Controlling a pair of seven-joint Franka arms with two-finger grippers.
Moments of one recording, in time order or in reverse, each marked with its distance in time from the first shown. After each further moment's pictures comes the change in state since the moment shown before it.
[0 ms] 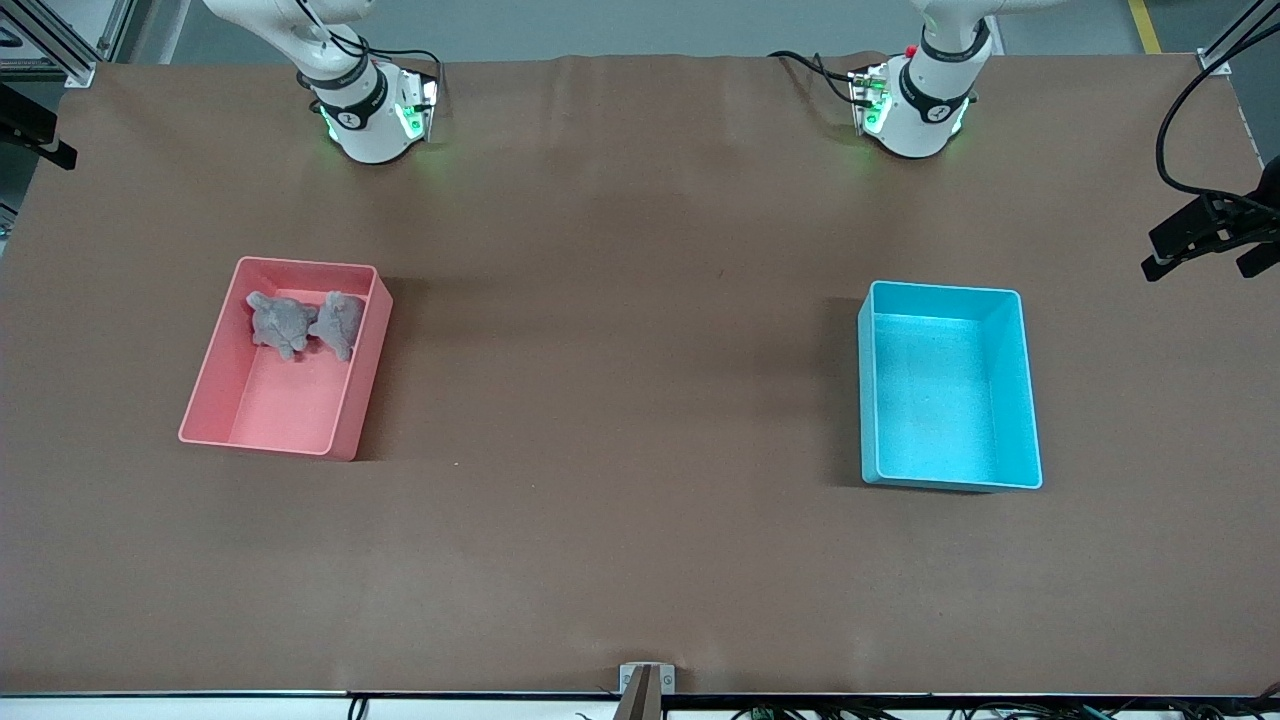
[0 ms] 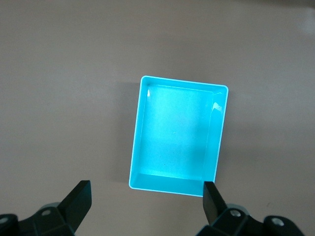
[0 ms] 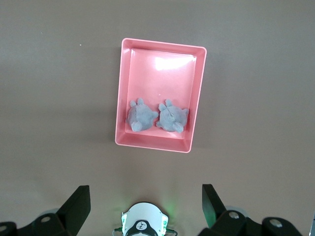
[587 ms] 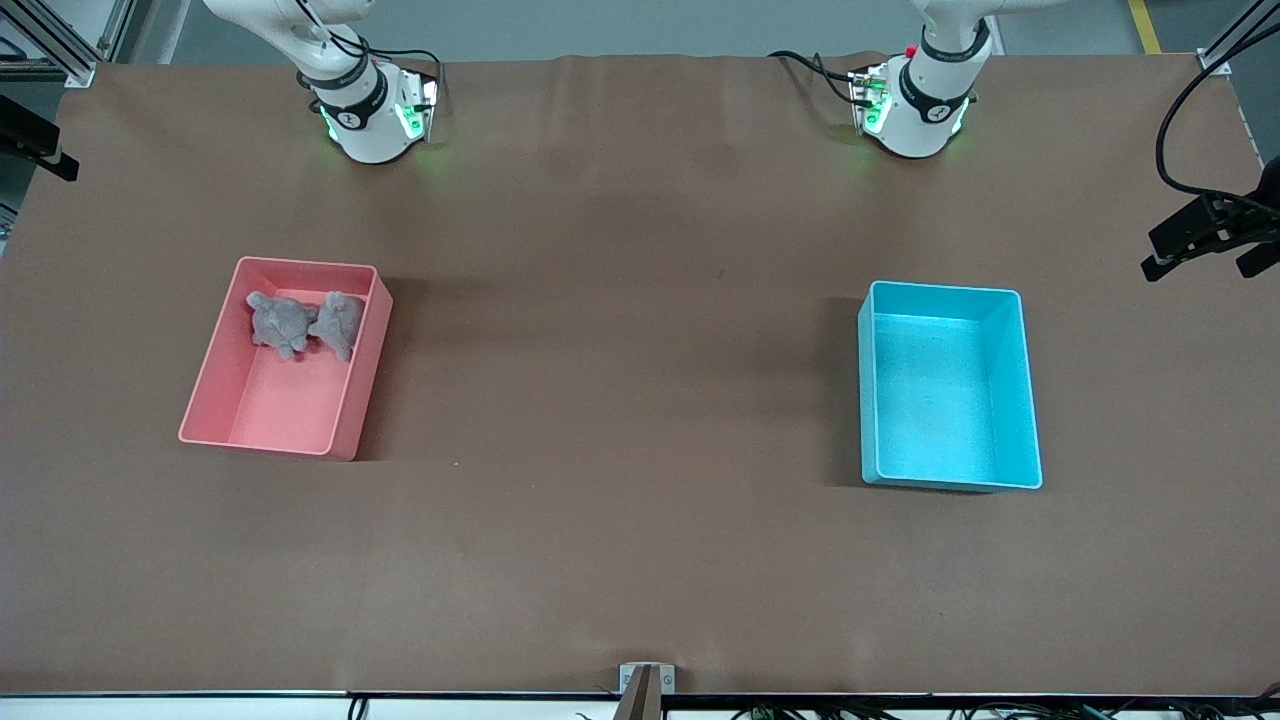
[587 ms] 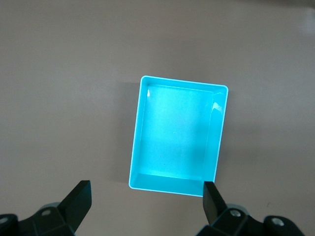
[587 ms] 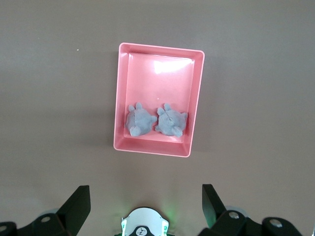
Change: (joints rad) left arm 0.000 0.000 0.000 0.000 0.000 0.000 0.000; right arm -0.001 0.004 -0.005 -0.024 -0.001 0.041 0.023
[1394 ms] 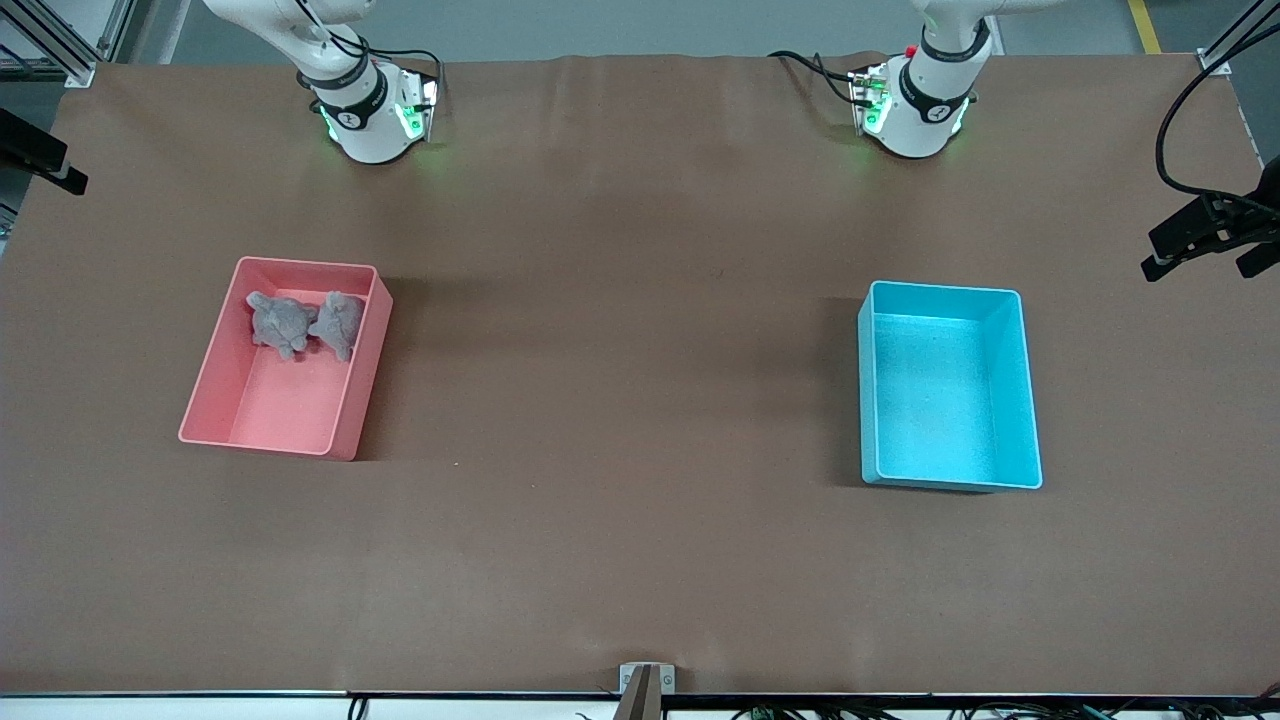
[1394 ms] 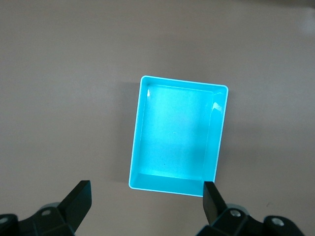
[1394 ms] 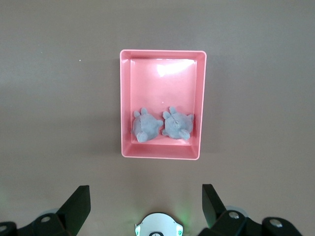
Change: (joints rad) left arm 0.000 0.000 0.000 0.000 0.000 0.000 0.000; right arm -0.001 0.001 -0.003 -0.016 0.031 0.031 0.066
